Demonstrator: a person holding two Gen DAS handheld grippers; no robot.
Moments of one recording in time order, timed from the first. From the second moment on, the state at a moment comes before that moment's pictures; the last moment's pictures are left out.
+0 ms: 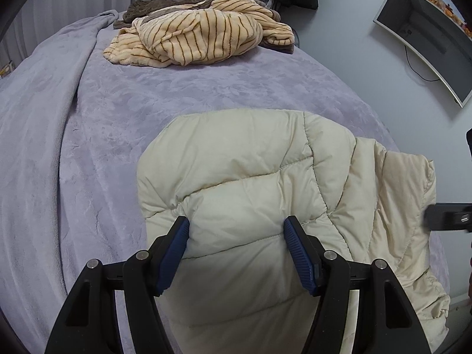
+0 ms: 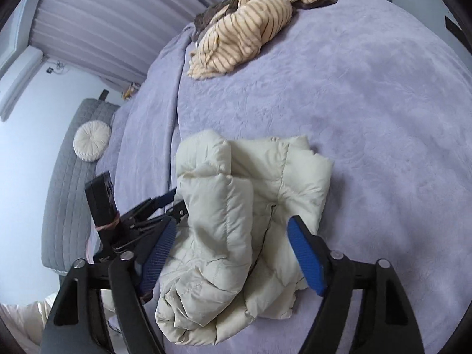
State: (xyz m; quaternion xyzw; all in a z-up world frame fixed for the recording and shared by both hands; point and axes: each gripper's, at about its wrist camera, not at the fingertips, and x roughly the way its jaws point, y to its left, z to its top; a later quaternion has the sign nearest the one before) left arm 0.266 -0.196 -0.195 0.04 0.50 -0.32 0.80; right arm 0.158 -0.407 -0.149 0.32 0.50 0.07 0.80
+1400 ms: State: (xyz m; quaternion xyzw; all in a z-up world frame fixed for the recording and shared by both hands) left arm 0.258 -0.206 -0.215 0.02 0.53 -0.33 0.78; right arm 0.178 -0.431 -0.283 0.38 0.56 0.11 0.73
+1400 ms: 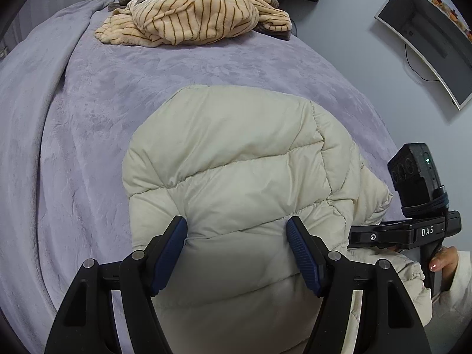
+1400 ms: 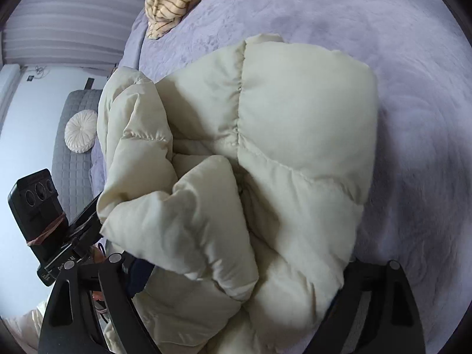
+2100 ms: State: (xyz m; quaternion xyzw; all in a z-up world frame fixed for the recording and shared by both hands) left arm 0.270 -0.170 -0.185 0.03 0.51 -0.28 0.81; right arm 0.166 -0.429 -0.307 0.43 0.55 0.13 0.70
